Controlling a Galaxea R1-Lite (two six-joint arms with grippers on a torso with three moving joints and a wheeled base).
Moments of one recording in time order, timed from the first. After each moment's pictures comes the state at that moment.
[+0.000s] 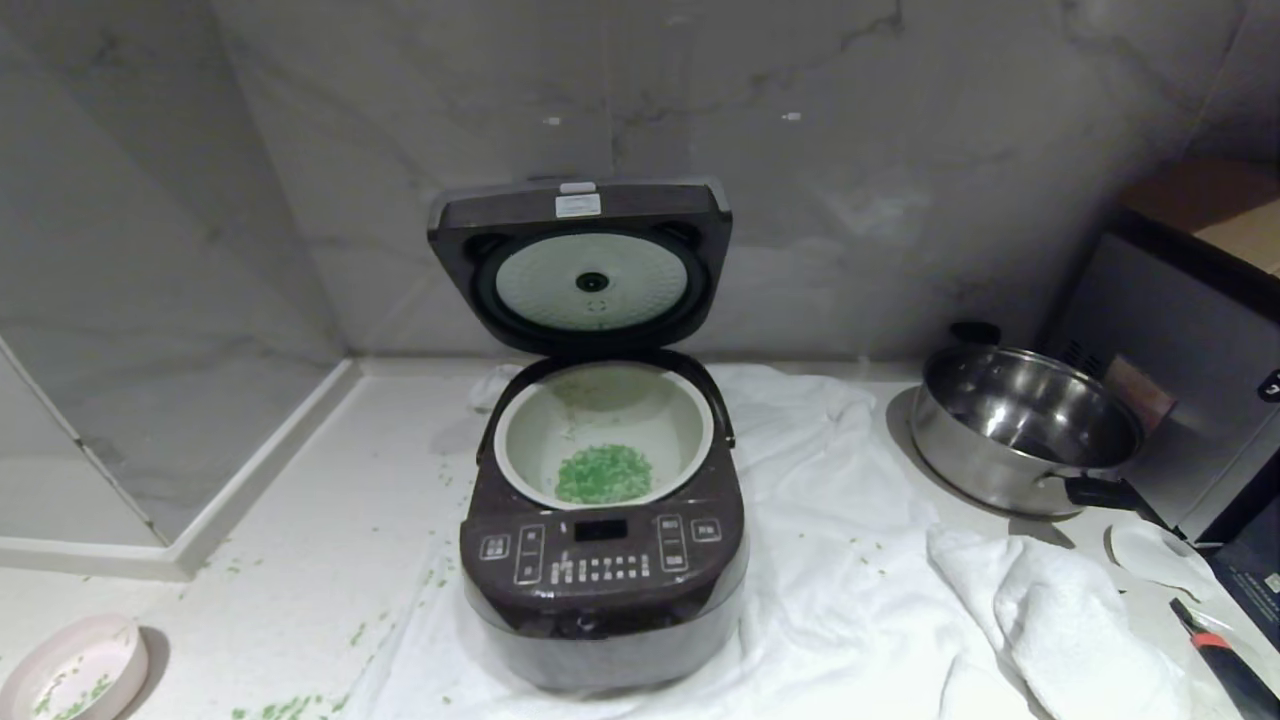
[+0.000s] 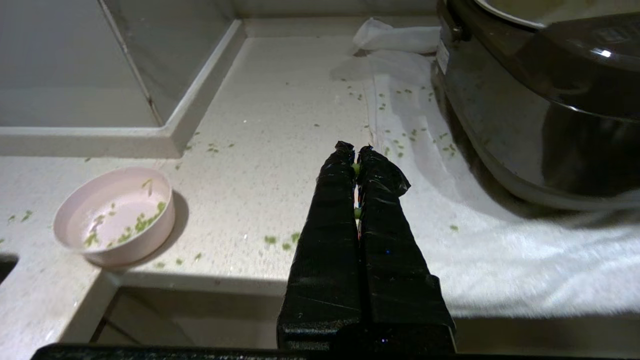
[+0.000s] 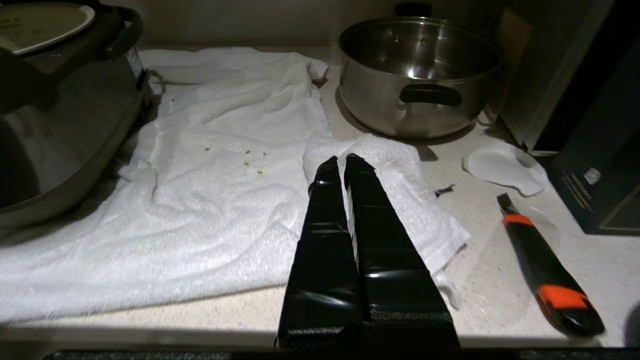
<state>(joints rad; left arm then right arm) 0.00 0.00 -0.01 0.02 0.00 0.05 0.00 0.00 0.00 0.00 0.00 -0.01</state>
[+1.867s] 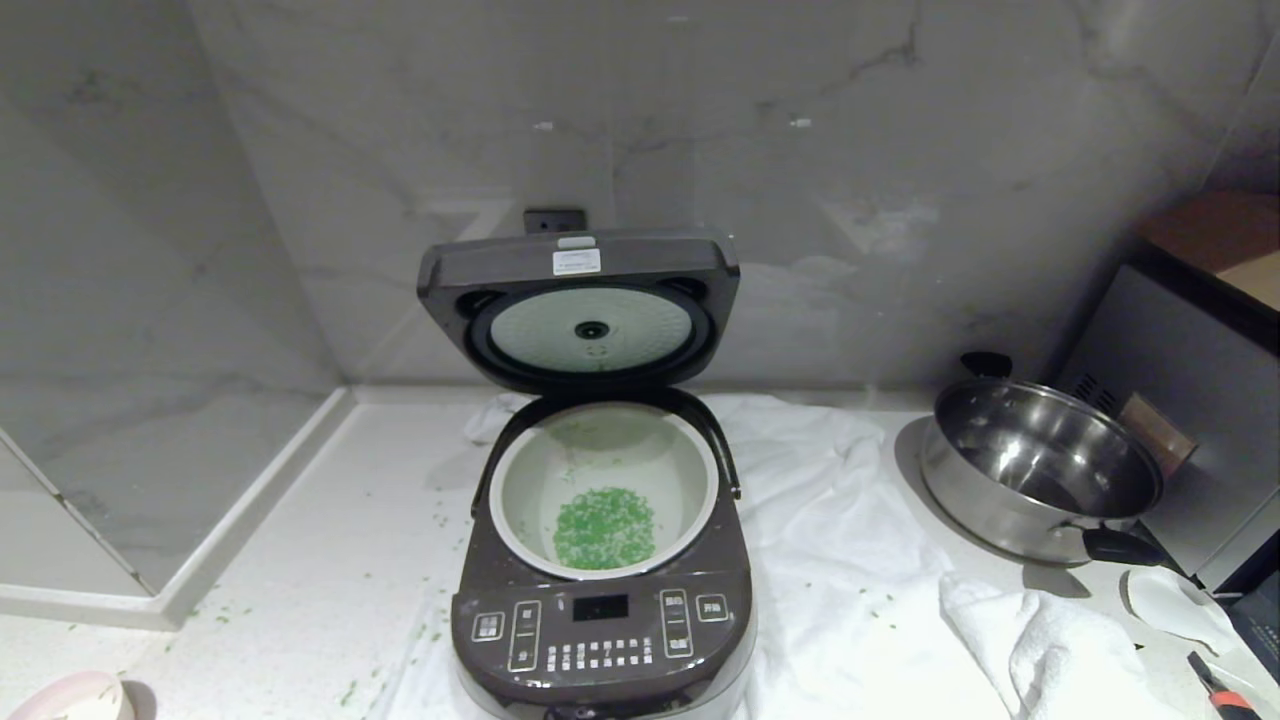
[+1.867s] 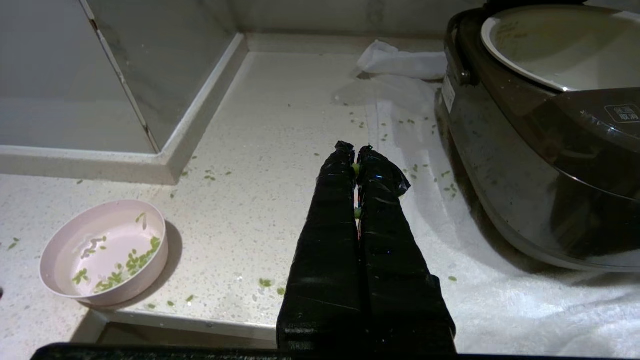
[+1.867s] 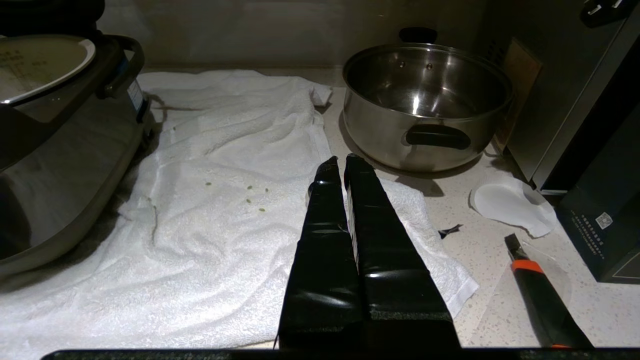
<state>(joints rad) 0.00 0.00 -0.02 0.06 0.01 0.01 0.00 0.00 0.00 0.00 0.00 -0.01</state>
